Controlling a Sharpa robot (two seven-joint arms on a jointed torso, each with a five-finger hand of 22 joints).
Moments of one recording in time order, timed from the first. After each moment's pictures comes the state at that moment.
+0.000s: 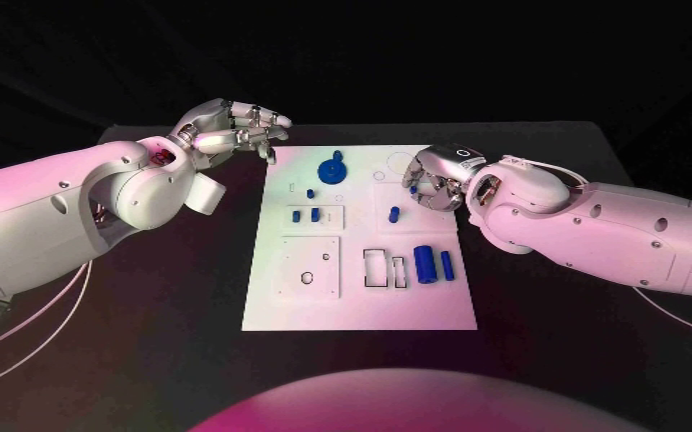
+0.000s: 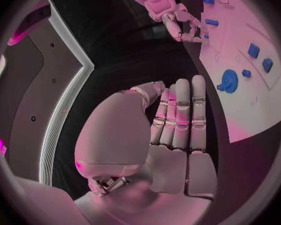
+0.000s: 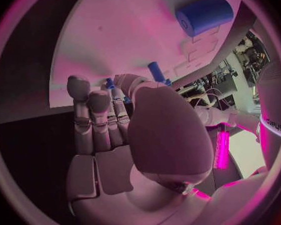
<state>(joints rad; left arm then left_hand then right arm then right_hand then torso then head) 1.20 -0.94 0.01 1.49 -0.25 -0.04 0.25 1.42 -0.16 0.52 0.09 0.22 0.93 0.18 0.22 0.33 0.92 0.11 0.62 0.17 1.04 0.03 1.10 0.34 0.17 0.91 0.14 0.89 0.56 1.18 -0.82 -0.14 1.52 -1.60 -0.33 -0.21 1.48 -0.29 0.55 0.18 0.33 1.06 0.17 0.13 0.15 1.07 0.11 0.13 0.06 1.28 0.02 1.19 0.56 0.17 1.31 0.11 0.78 1.01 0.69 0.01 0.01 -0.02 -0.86</state>
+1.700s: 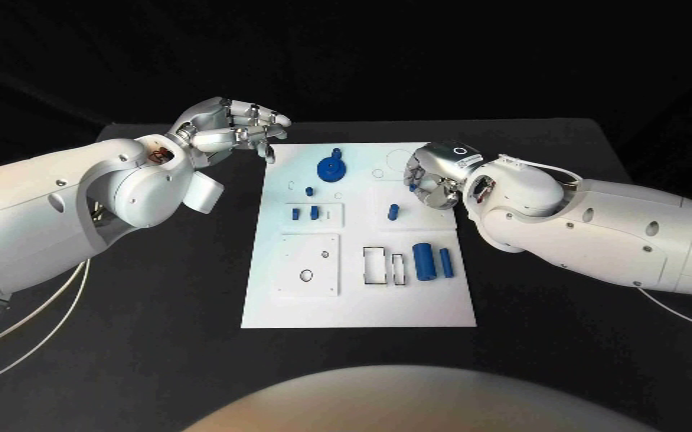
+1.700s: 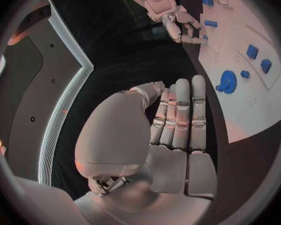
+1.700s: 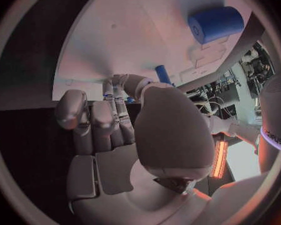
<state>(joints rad) 1.20 -0.95 0.00 1.49 -0.25 -0.03 0.24 1.42 -0.15 0.52 0.09 0.22 0.93 0.18 0.22 0.33 0.92 0.11 0.62 0.17 1.04 0.03 1.09 0.35 0.17 0.91 0.14 0.89 0.56 1.17 -0.81 -0.14 1.52 -1.71 -0.34 -0.27 1.38 -0.27 0.65 0.02 0.33 1.07 0.16 0.22 0.22 1.20 0.08 0.09 0.09 1.36 0.00 1.29 0.83 0.12 1.37 0.10 1.05 1.22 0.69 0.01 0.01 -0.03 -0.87</state>
